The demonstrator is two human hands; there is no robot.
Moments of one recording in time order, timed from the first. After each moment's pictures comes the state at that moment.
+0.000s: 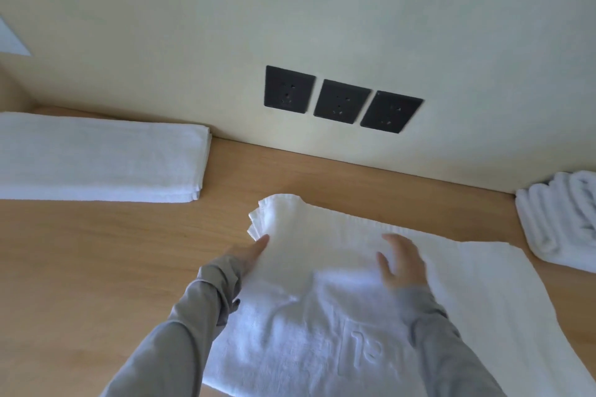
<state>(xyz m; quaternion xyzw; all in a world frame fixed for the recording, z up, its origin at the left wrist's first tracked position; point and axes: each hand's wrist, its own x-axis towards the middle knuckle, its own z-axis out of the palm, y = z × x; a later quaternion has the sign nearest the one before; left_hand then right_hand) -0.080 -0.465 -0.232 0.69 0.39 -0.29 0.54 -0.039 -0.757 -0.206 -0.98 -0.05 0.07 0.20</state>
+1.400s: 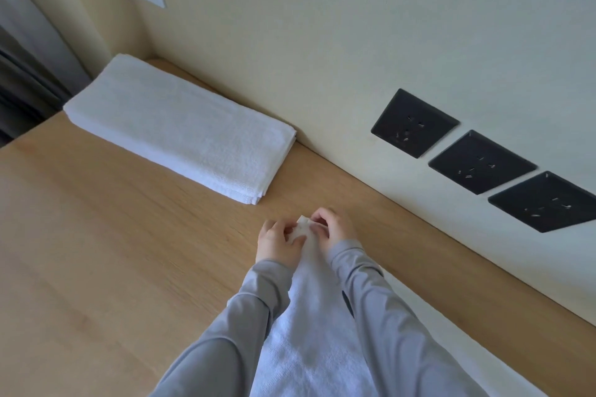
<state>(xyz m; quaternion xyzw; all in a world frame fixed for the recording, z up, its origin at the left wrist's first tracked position) -0.027 -0.445 -0.269 0.74 0.44 0.03 0.51 0.072 -0.521 -0.263 -0.88 -0.33 0.23 0.25</state>
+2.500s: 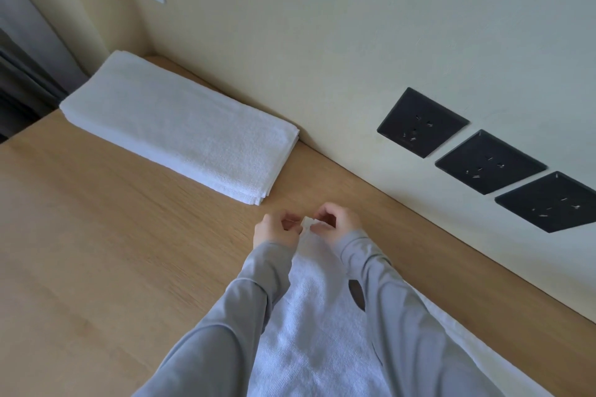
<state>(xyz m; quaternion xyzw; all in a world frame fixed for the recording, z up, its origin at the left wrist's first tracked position) -0.019 -0.421 -0.261 0.68 0.48 0.00 0.55 0.078 -0.512 -0.252 -0.87 -0.23 0.31 0.30</state>
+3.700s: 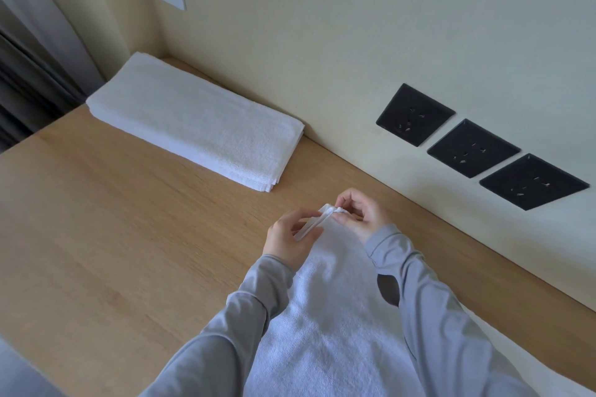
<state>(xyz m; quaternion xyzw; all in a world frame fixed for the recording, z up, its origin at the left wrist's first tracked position) -0.072 -0.452 -0.235 0.67 0.32 0.13 0.66 0.055 -0.551 -0.203 -0.79 -0.30 0.28 0.45</state>
